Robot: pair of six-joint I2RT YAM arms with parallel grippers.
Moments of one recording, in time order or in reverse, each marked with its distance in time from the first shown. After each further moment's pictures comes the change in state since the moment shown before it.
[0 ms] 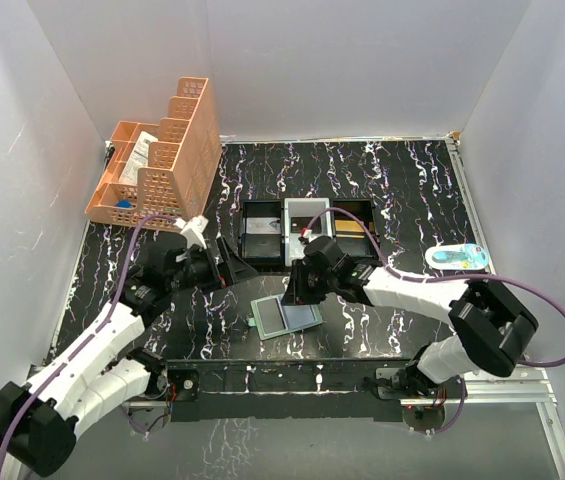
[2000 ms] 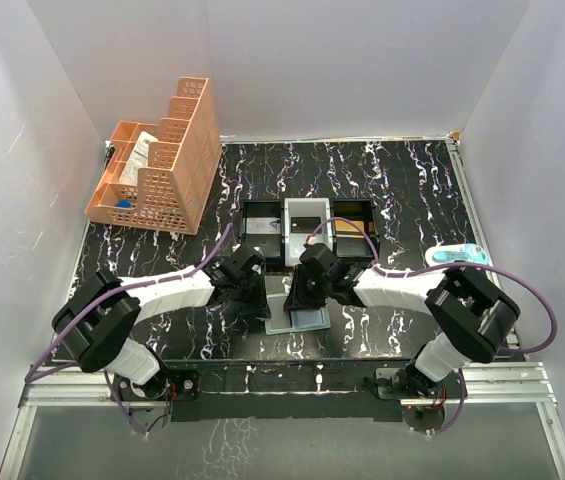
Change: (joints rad) left arm -0.352 0.648 0.121 -0.021 -0.245 -0.053; right arm 0.001 0.126 -0.032 0.087 0.054 0.115
